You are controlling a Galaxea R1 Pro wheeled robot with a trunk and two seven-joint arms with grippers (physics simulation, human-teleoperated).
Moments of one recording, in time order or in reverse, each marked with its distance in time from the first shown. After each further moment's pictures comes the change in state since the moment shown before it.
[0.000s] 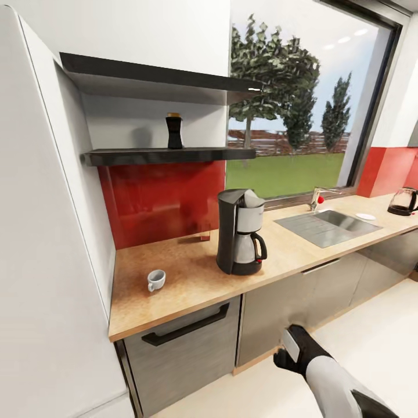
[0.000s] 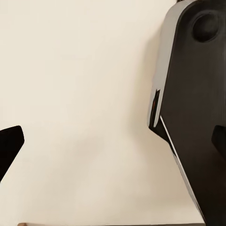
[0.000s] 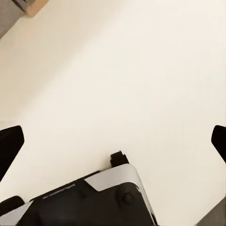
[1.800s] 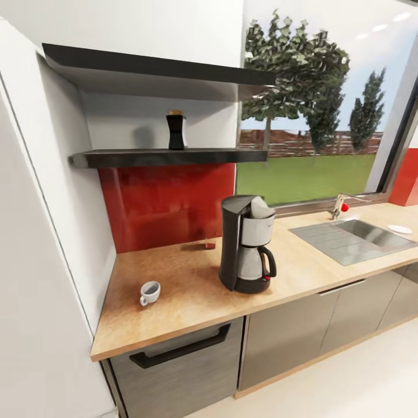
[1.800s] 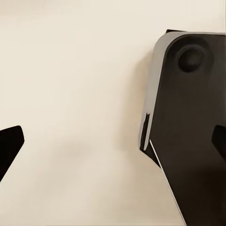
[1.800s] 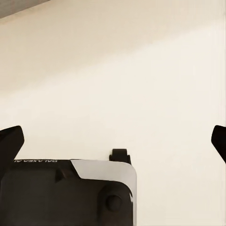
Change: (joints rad) left arm -0.008 -0.015 0.002 -0.059 0.010 -0.006 0.002; right arm 0.300 -0.097 0.003 0.277 0.360 -0.604 0.479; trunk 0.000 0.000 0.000
